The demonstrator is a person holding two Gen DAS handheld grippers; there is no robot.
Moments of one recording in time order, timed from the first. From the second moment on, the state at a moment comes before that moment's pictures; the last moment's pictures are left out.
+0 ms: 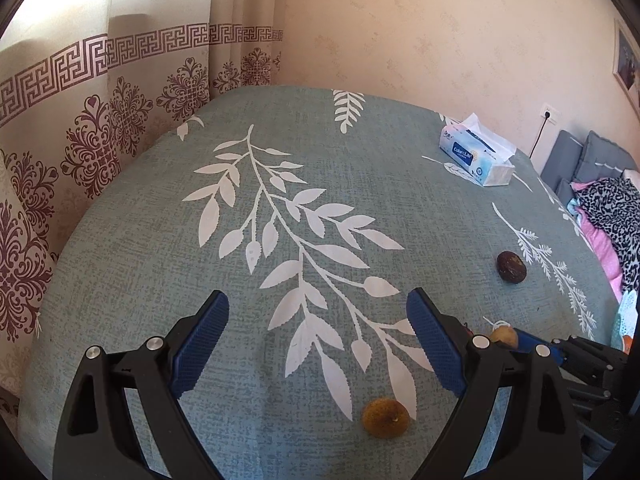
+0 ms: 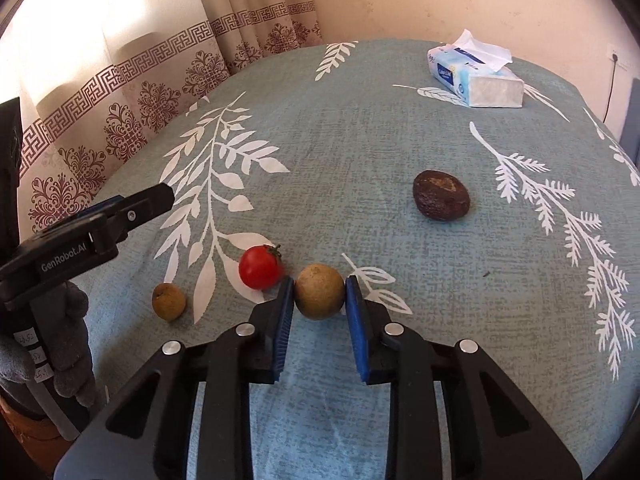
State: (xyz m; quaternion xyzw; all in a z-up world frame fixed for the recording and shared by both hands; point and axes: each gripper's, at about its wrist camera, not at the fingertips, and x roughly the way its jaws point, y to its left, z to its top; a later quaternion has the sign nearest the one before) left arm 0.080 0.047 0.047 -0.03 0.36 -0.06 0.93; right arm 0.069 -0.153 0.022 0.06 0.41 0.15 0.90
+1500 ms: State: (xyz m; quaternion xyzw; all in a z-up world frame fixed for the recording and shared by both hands) left arm 0.064 -0.048 0.037 0.05 0.39 -0.20 0.90; right arm -0.006 -0.242 0.067 0.13 0.32 0.07 0.93
